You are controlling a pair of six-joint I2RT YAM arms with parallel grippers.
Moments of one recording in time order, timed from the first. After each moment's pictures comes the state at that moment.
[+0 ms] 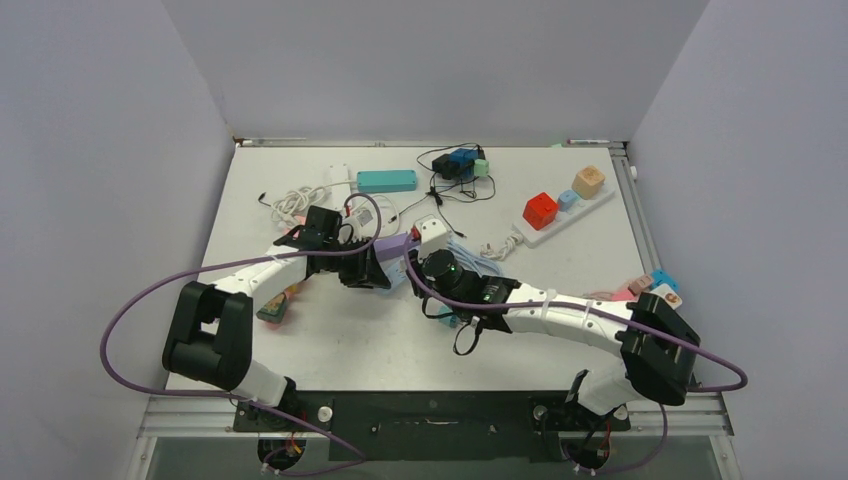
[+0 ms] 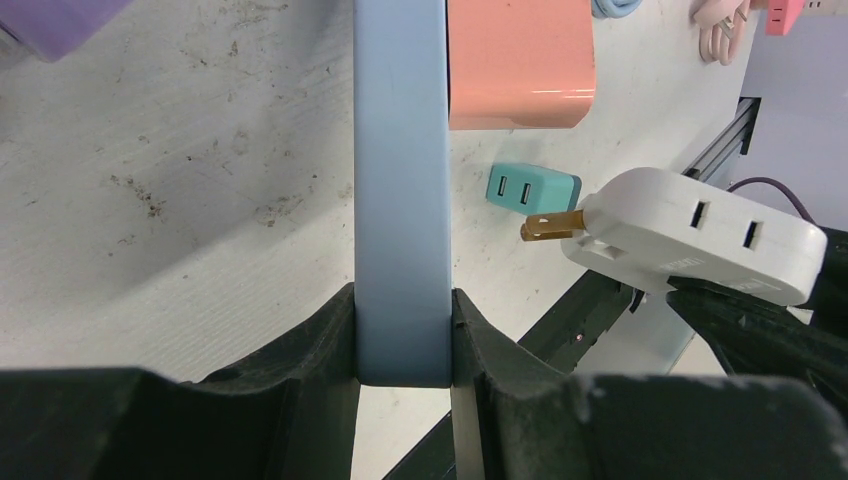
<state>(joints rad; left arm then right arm) -0.31 1.51 0.86 -0.36 0.64 -0.40 1.04 1.45 0.92 0.02 0.38 0.31</state>
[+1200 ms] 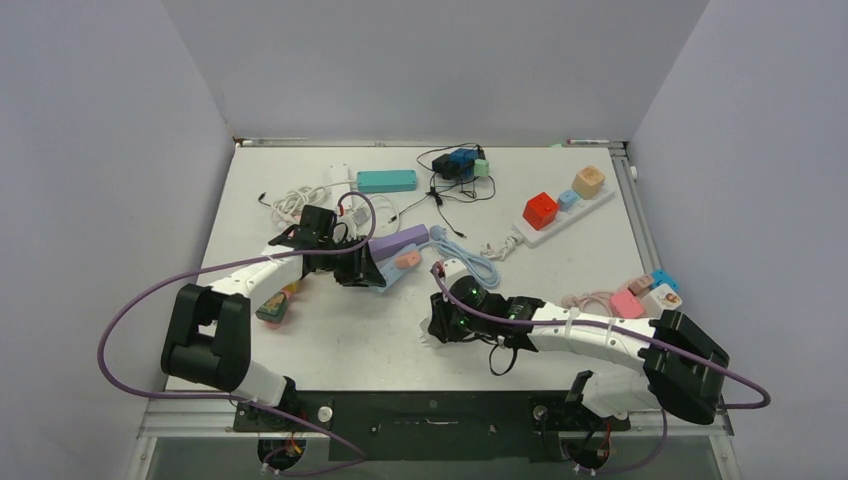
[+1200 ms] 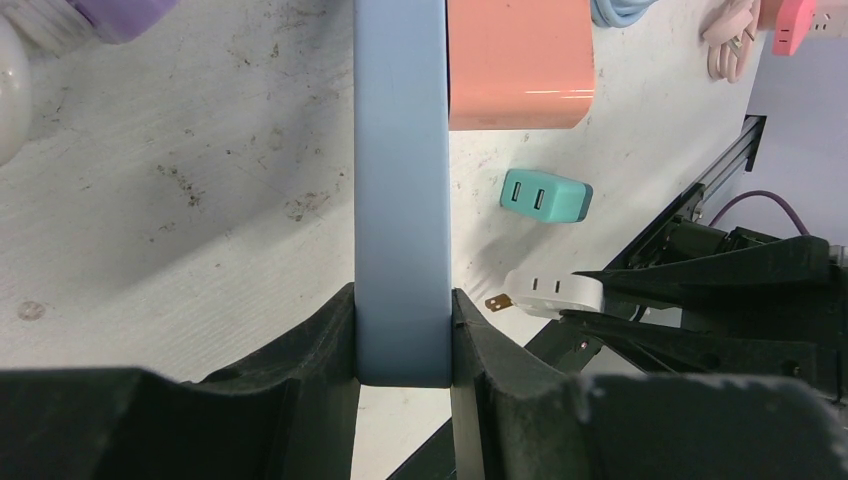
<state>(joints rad) -0.27 1.50 0.86 -0.38 0.62 -0.39 1.02 1.29 0.67 -0.15 0.02 0.51</state>
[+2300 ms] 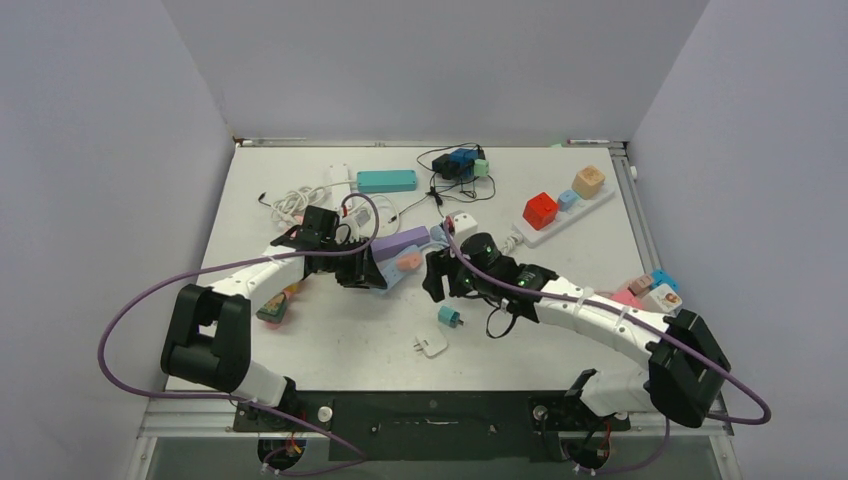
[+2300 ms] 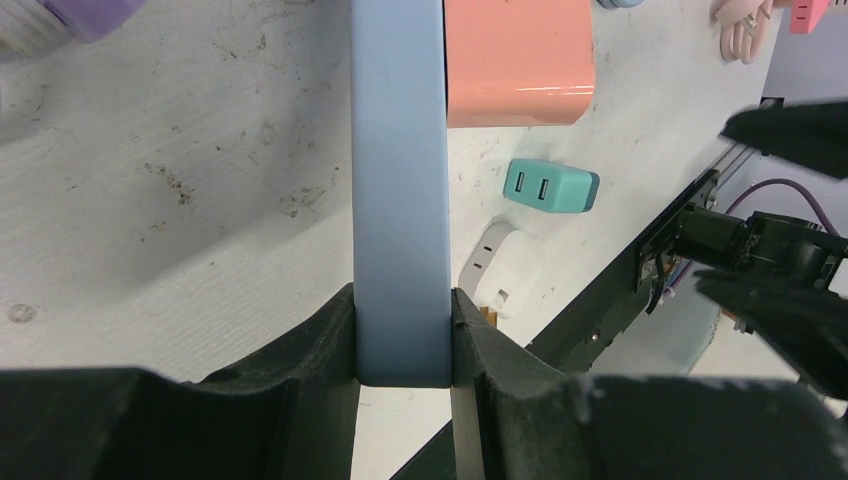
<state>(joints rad) -0.30 1.50 0.86 -0.39 0.62 -0.37 0.87 1.30 0.83 -0.18 0.03 0.37</state>
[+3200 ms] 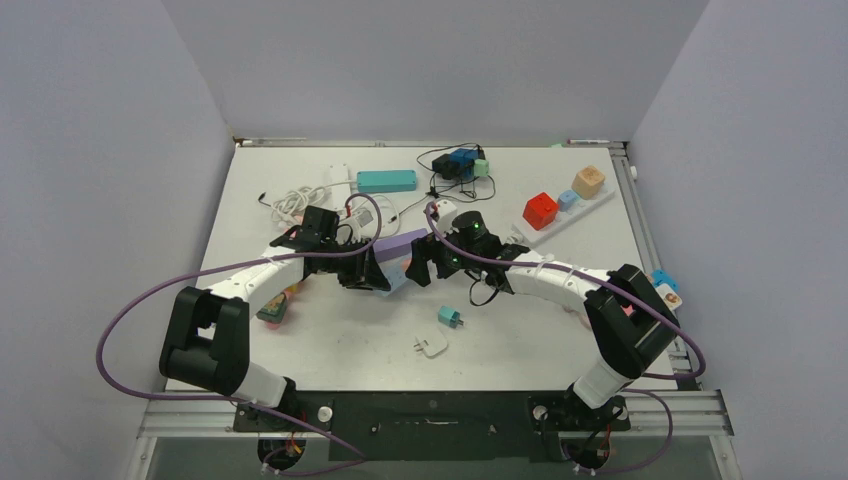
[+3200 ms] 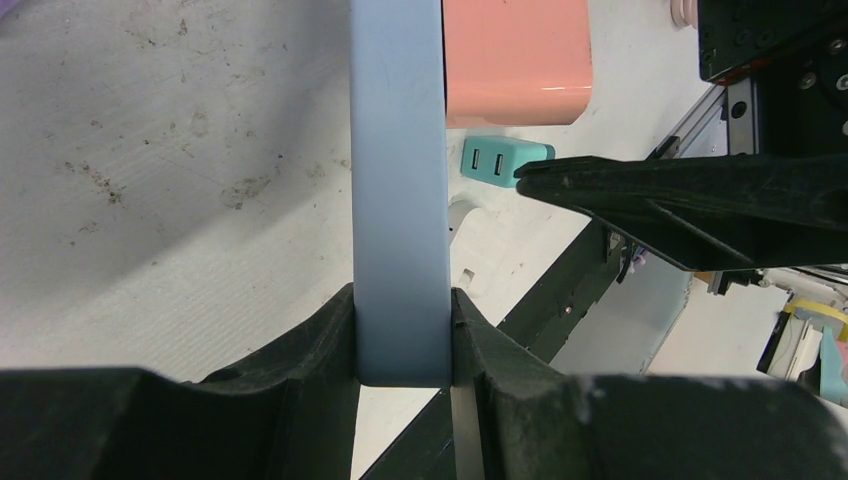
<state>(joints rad) -0.30 1.48 0.86 -0.40 0.71 -0.35 0.71 1.61 0.94 0.07 -0.28 0.24</state>
